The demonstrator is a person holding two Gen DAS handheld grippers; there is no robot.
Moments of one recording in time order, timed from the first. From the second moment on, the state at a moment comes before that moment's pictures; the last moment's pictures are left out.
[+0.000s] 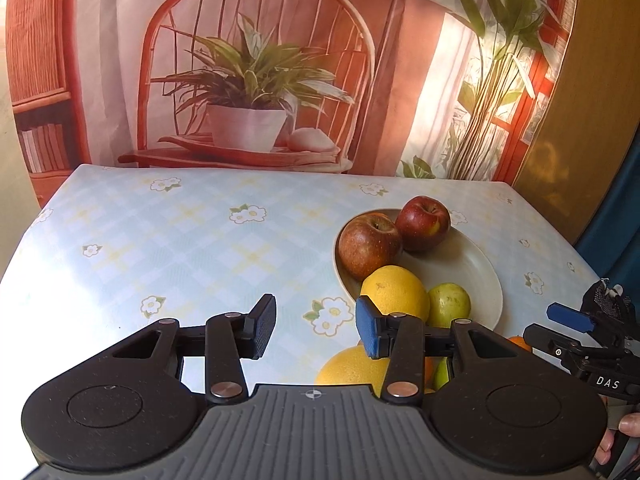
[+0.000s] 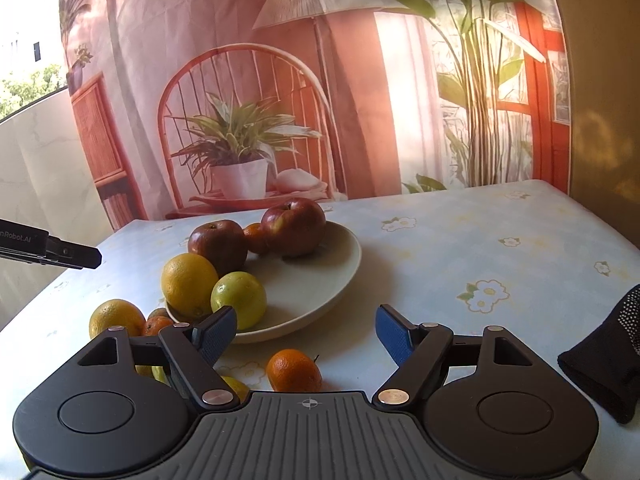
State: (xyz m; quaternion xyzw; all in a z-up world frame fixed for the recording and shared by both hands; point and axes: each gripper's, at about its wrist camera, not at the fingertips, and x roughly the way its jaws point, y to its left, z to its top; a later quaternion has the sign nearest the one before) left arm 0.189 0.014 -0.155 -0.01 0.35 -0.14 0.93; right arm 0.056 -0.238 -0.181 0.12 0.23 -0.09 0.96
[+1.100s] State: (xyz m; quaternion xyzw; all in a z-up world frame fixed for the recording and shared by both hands) left arm 0.110 -0.002 -0.181 -0.04 0.32 -0.09 0.94; right arm 0.033 -0.201 -0.189 0.07 0.24 -0.01 0.97
